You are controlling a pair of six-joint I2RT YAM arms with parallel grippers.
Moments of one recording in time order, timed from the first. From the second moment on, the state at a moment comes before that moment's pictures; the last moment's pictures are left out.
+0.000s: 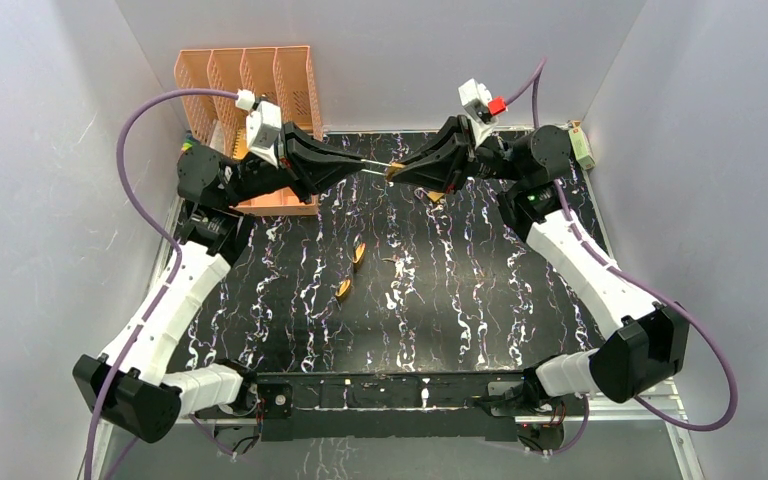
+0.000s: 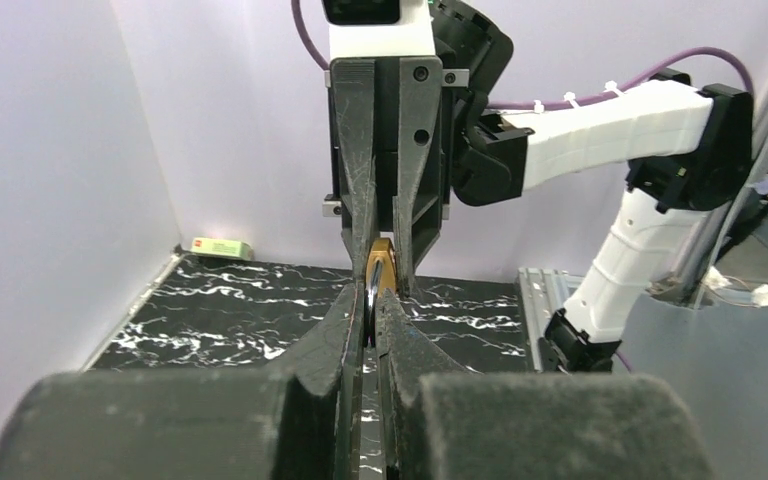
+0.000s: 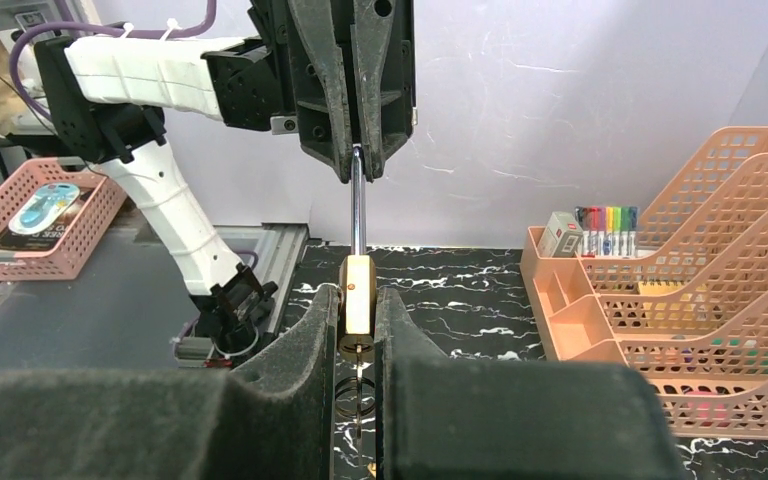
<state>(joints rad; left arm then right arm) -0.41 1.20 1.24 0.44 0.99 -0.42 0.49 1.36 1.28 0.64 -1.14 0.54</state>
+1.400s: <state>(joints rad) -0.63 1.17 1.16 0.67 0.68 -0.43 0.58 1.57 1.50 1.01 -1.39 0.90</state>
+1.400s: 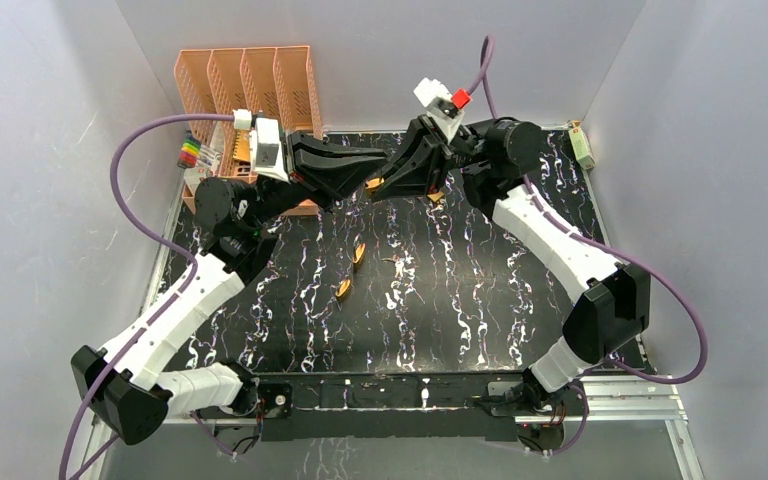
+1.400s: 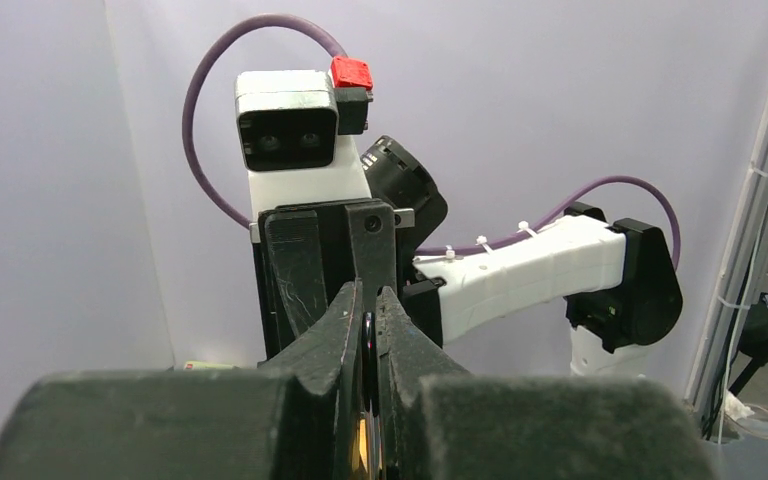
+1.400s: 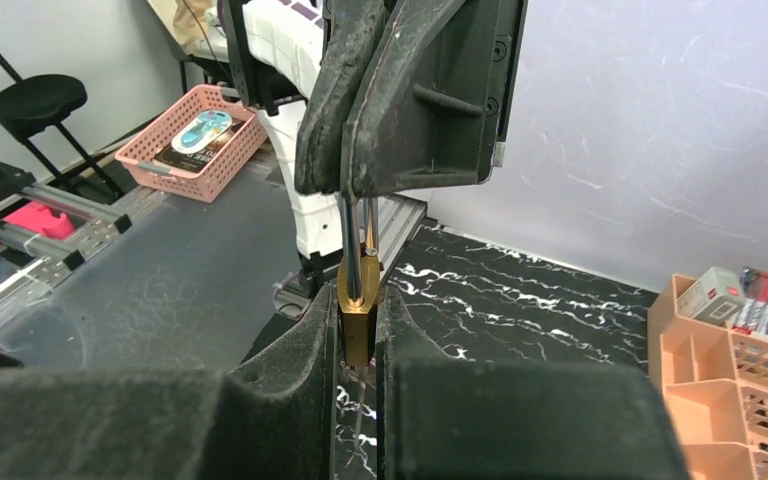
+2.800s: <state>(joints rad) -0.66 1.07 0.85 0.92 0.32 -0.62 0.61 1.46 1.41 0.59 -1.19 0.63</state>
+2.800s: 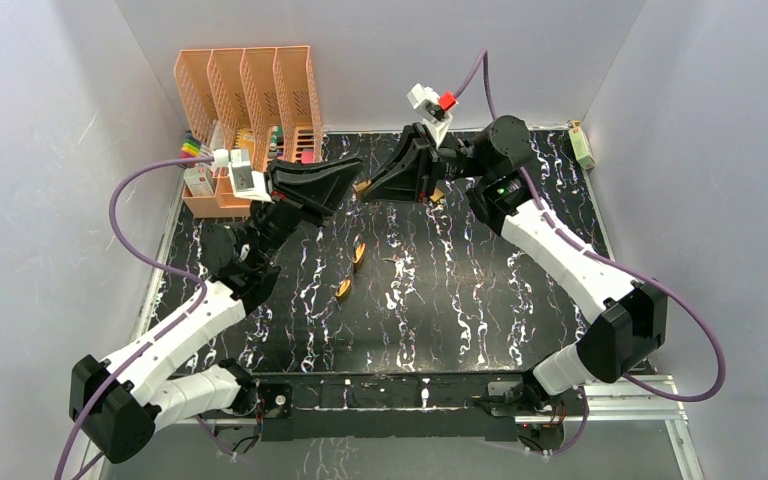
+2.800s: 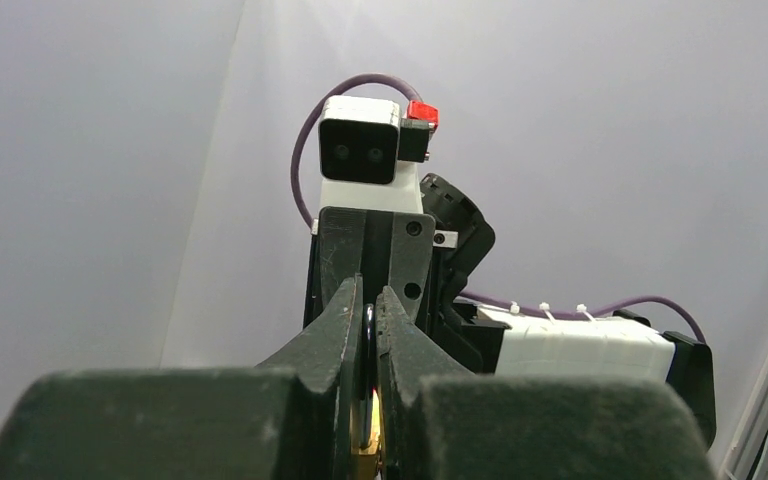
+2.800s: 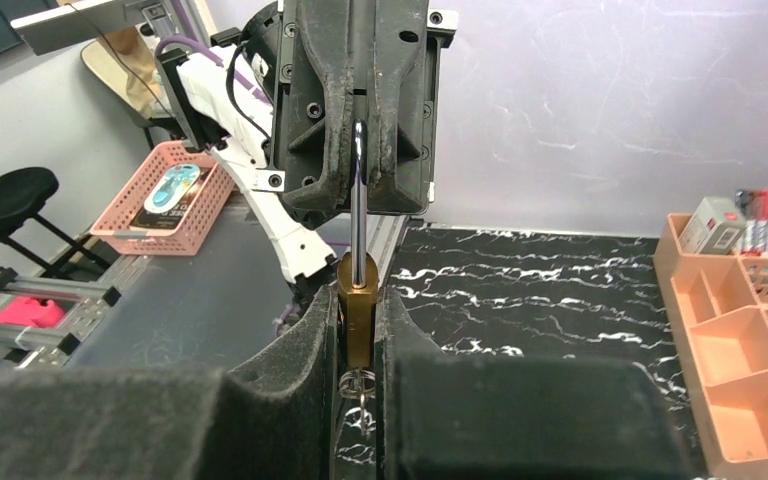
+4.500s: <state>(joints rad) -0.53 1.19 1.18 0.26 0.77 -0.41 0.59 1.09 1.06 0.20 -0.73 0.31</state>
